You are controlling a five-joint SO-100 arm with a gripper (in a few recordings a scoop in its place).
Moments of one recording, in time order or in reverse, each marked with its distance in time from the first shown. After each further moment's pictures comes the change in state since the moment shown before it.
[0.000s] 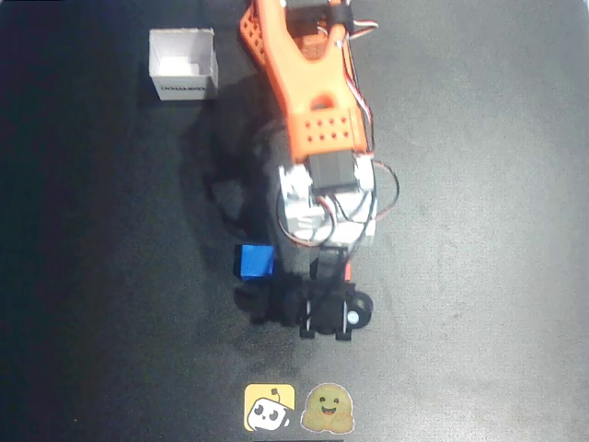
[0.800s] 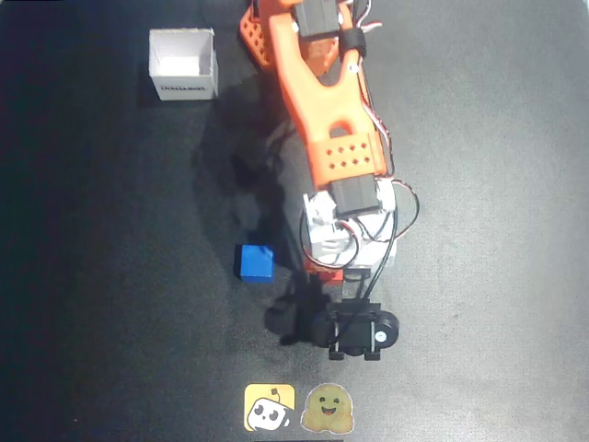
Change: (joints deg) arm -3.8 -5.7 -1.5 -7.4 0.2
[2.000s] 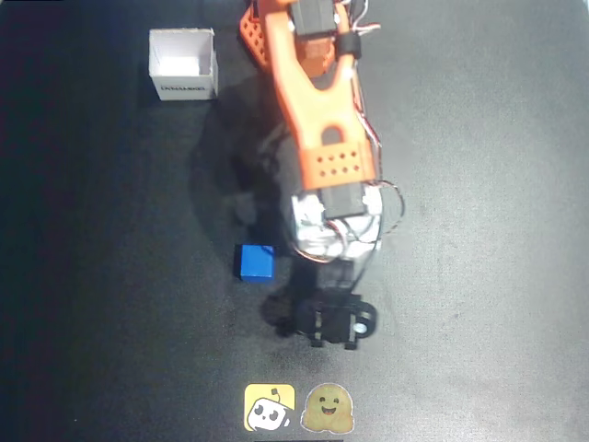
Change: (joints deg) arm 2.5 1.7 9.1 0.4 0.2
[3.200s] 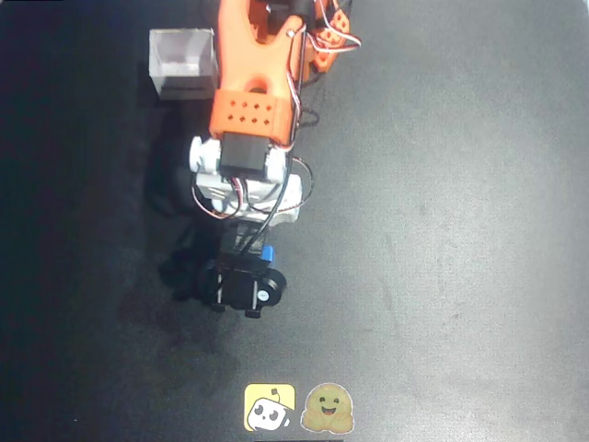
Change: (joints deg) arm 17.5 12.8 1.8 12.7 -12.1
